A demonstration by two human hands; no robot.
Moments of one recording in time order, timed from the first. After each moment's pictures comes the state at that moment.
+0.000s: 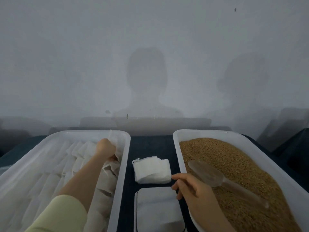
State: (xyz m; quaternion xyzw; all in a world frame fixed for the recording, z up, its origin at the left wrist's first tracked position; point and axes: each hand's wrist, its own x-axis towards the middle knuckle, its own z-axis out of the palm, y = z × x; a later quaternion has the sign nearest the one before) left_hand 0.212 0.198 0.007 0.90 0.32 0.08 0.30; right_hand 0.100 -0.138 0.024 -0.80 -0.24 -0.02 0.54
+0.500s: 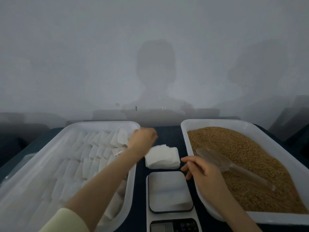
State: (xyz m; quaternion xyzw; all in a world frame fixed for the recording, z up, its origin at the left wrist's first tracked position) left_hand 0.174 0.093 0.043 0.98 0.04 0.16 0.10; right_hand 0.096 -0.139 0.027 -0.80 -0.24 -0.05 0.55
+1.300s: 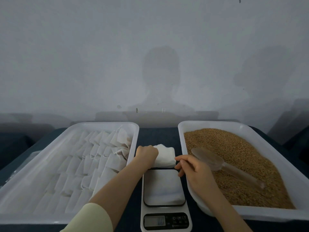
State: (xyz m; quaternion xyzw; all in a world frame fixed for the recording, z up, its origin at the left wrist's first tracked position) left_hand 0.164 0.061 0.005 0.99 0.02 -0.05 -0.14; right_hand 0.098 -0.141 0.024 -0.80 -0.25 -0.05 0.55
